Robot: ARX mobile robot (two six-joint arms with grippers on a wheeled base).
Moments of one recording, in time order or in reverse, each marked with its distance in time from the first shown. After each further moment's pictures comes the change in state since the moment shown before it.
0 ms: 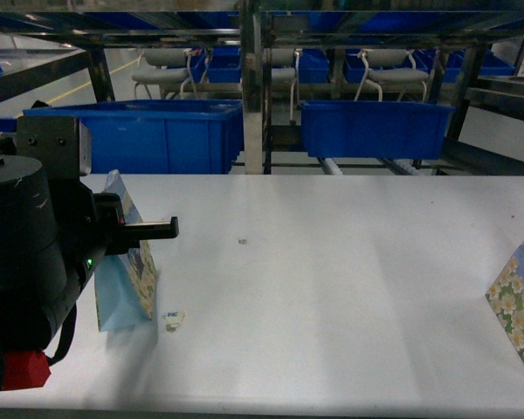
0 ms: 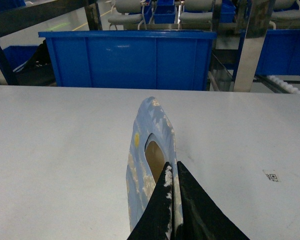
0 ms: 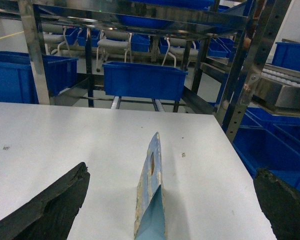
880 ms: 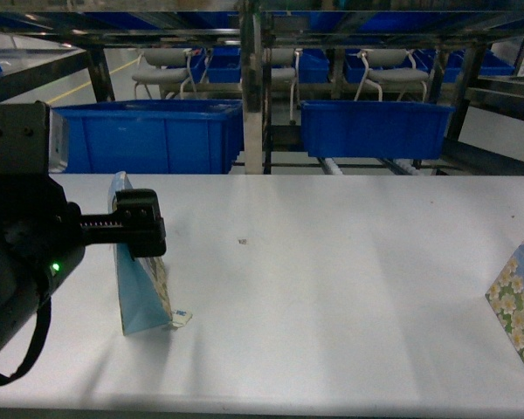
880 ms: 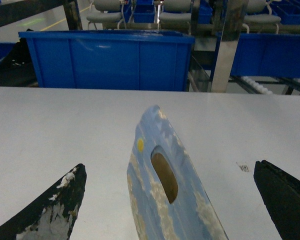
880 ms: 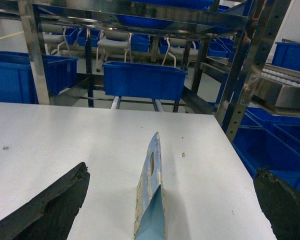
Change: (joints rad) left arm 0.023 -0.131 -0.105 -0.013 0.117 -0.022; right arm 0.000 0.000 0.000 0.000 0.000 0.000
